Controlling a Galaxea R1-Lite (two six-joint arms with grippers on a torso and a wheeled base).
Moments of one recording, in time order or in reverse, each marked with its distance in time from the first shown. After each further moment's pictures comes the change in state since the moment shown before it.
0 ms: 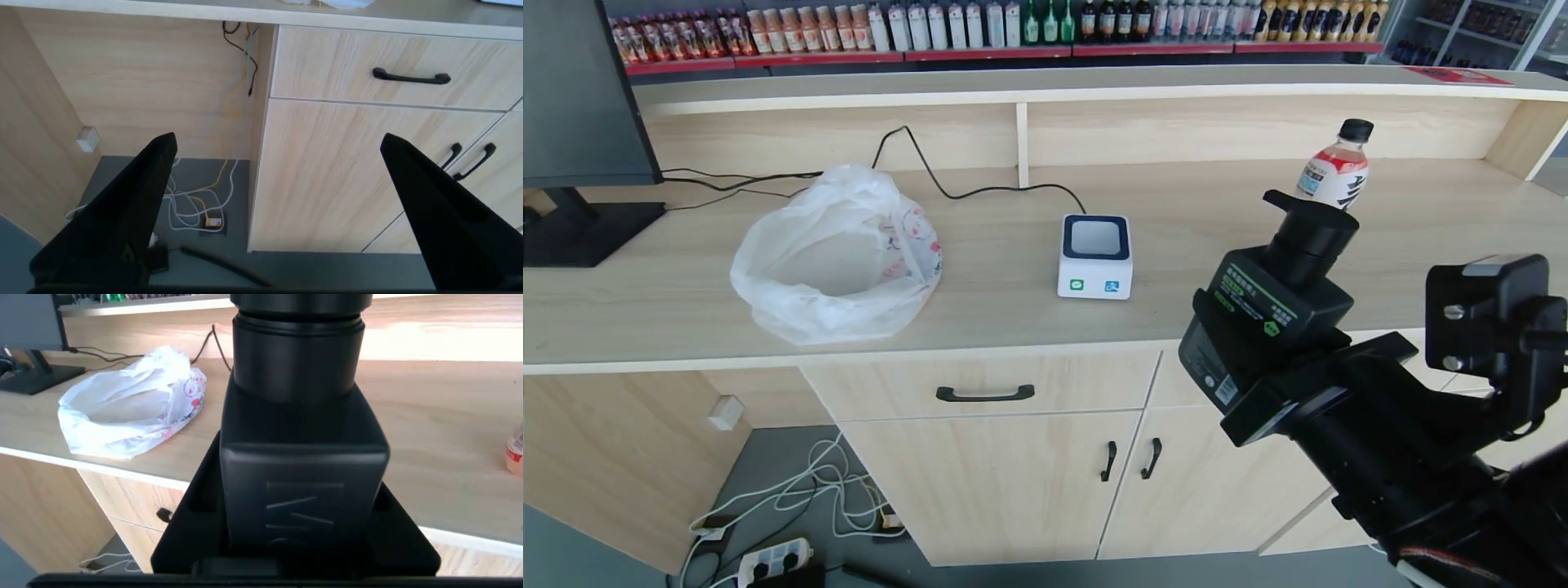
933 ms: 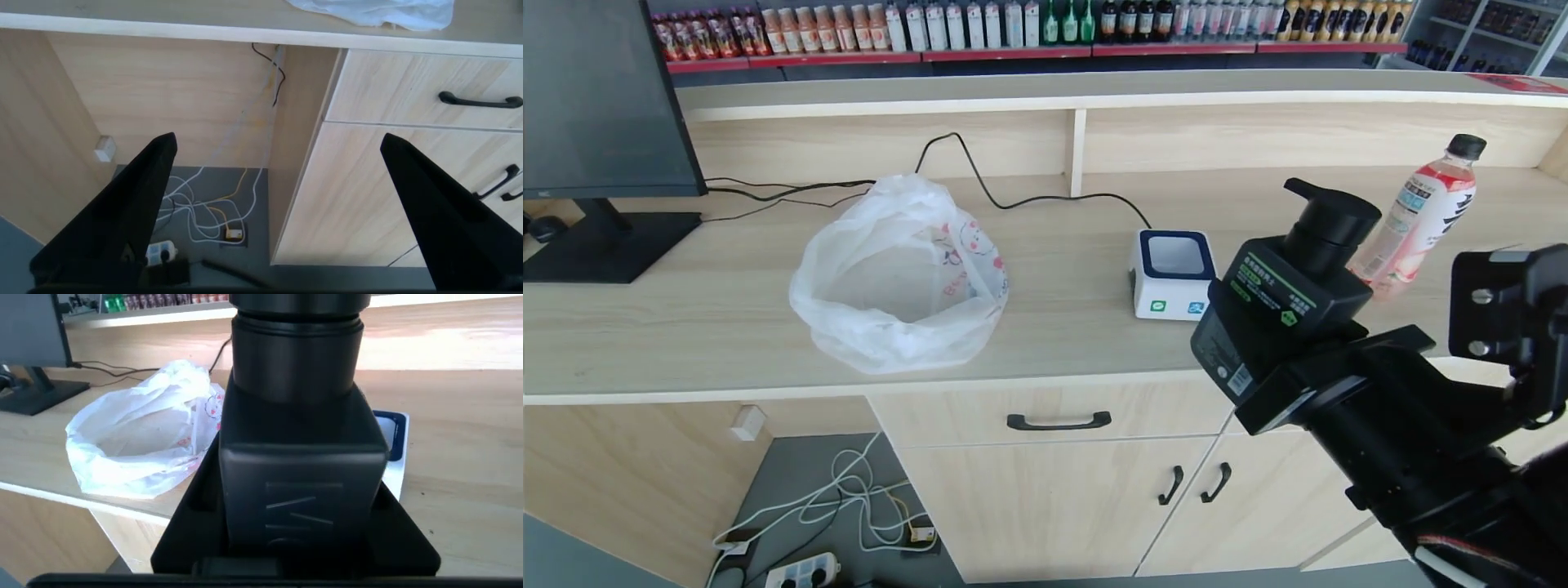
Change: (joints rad) left arm 0.000 0.000 0.000 0.000 0.000 0.003; right arm -0.007 -0.020 0.000 0.000 0.000 0.003
